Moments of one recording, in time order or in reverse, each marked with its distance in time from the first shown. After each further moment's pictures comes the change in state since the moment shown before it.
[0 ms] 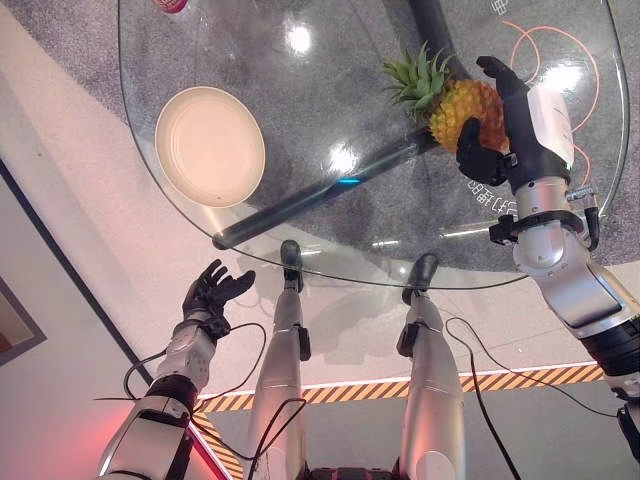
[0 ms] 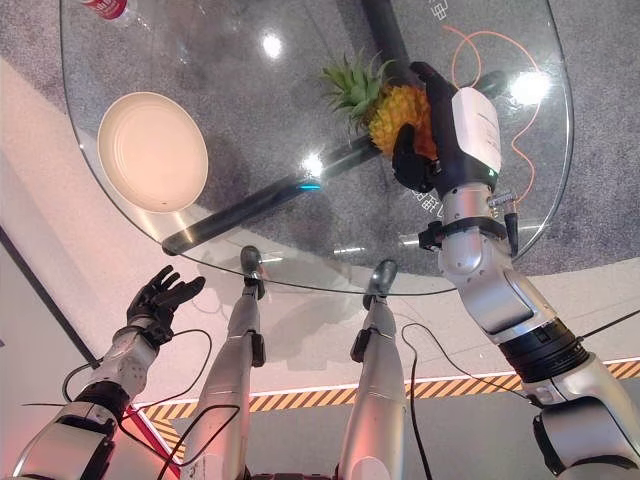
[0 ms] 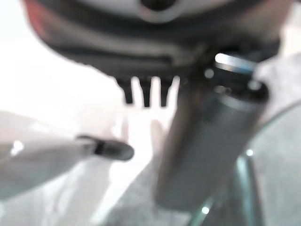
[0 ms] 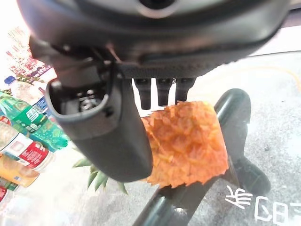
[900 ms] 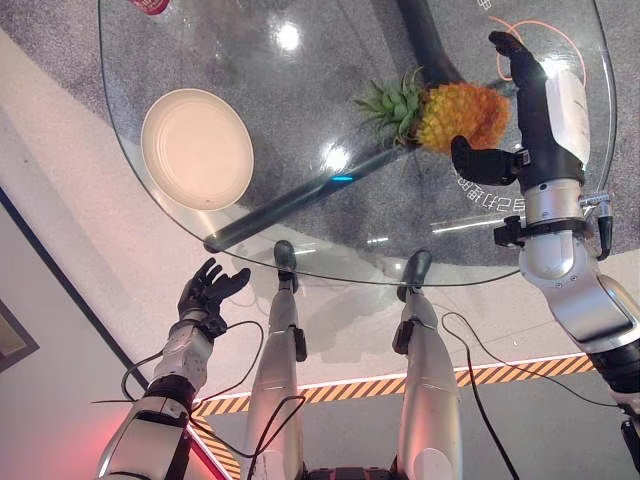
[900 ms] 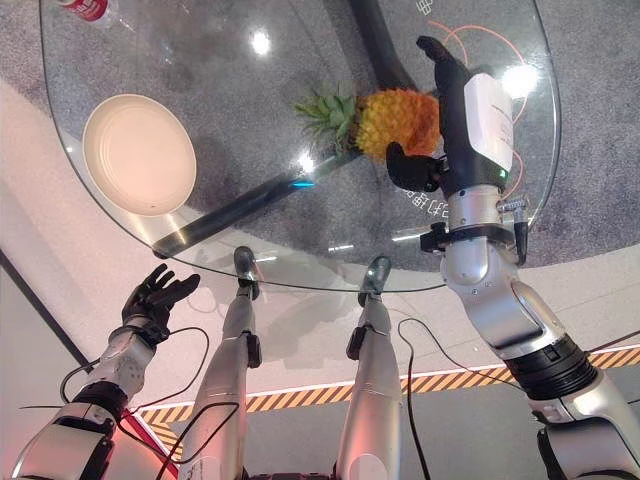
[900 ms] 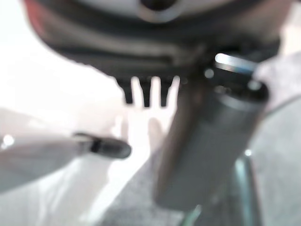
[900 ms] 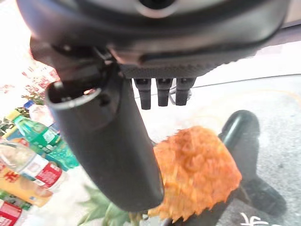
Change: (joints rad) left arm 0.004 0.000 0.037 0.001 0.001 -0.007 -0.001; right arm 0.075 -0.001 -0.071 -0.148 -0.036 -0.005 -0.028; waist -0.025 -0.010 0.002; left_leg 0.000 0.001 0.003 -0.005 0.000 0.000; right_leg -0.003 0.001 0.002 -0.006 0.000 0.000
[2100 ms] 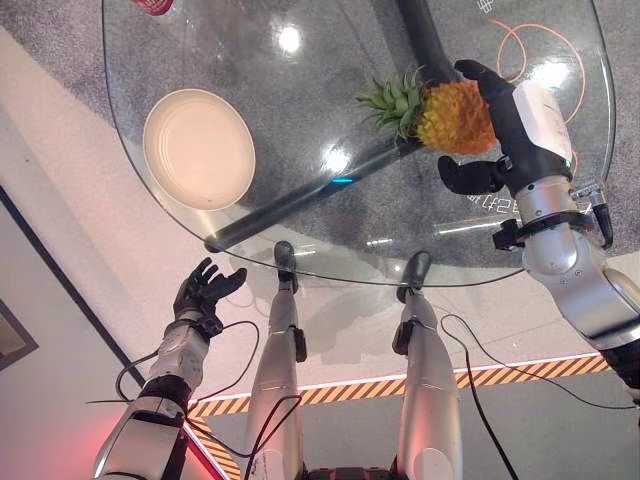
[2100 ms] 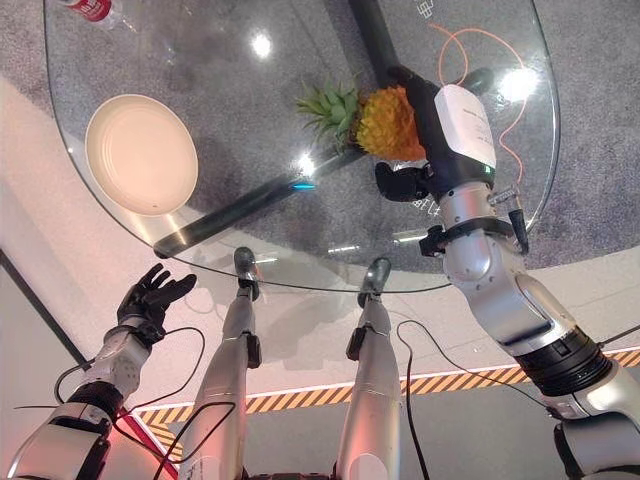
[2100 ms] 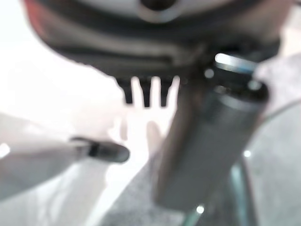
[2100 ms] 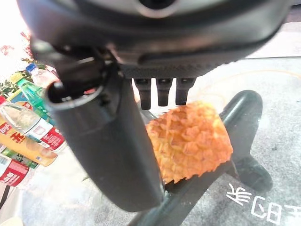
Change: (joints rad) left arm 0.001 0.020 -0.001 0.002 -0.001 0.006 -0.002; right arm -0.074 -0.078 0.084 0.018 0.019 0.061 0.150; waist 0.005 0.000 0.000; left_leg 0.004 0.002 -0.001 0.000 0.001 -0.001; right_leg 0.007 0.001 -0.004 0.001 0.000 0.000
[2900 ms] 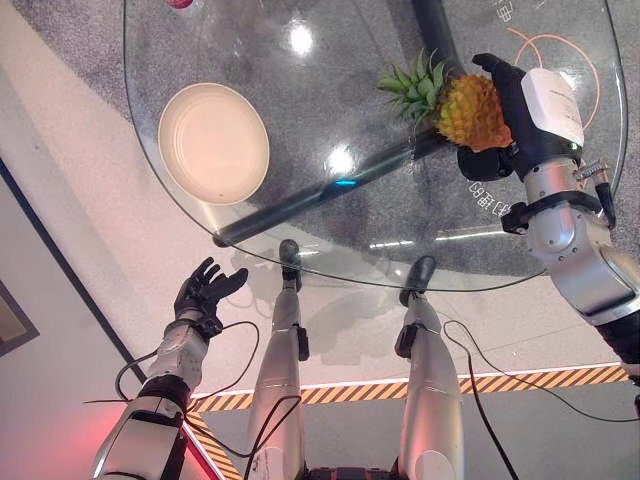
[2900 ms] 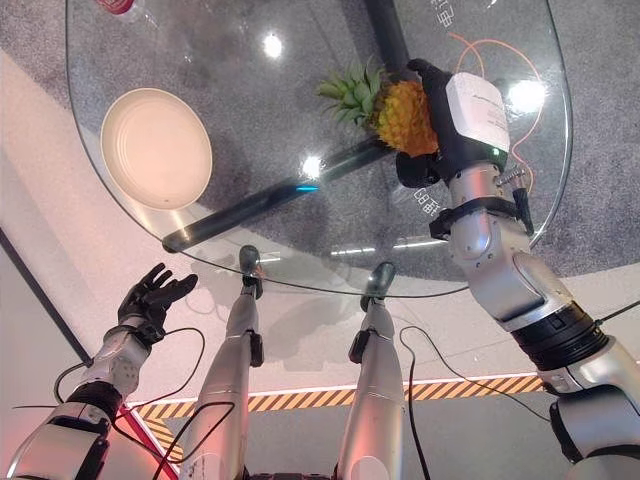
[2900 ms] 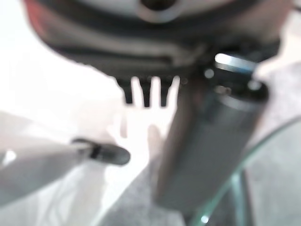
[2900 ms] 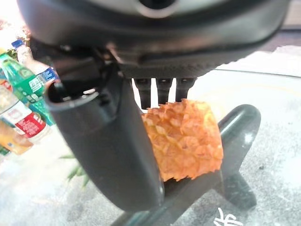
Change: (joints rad) left arm -0.001 0.005 -0.005 -0.001 0.000 0.008 -0.021; right arm -0.121 0.000 0.078 0.147 -0.097 0.068 0.024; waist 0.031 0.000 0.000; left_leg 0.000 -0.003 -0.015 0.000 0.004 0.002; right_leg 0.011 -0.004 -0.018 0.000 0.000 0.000
